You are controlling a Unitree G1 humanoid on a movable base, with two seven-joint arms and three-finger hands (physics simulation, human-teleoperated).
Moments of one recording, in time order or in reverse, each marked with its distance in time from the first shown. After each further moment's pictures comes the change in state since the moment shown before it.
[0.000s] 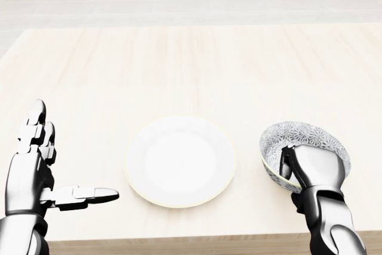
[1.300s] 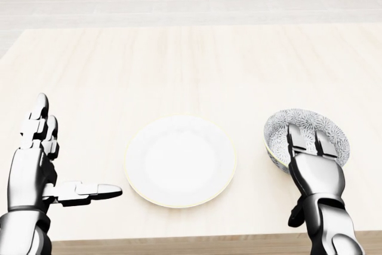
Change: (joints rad) left arm -0.016 -0.002 -0.015 -0.014 0.001 0.000 0.003; right arm 0.055 0.014 -0.011 -0.054 0.009 0.000 0.046
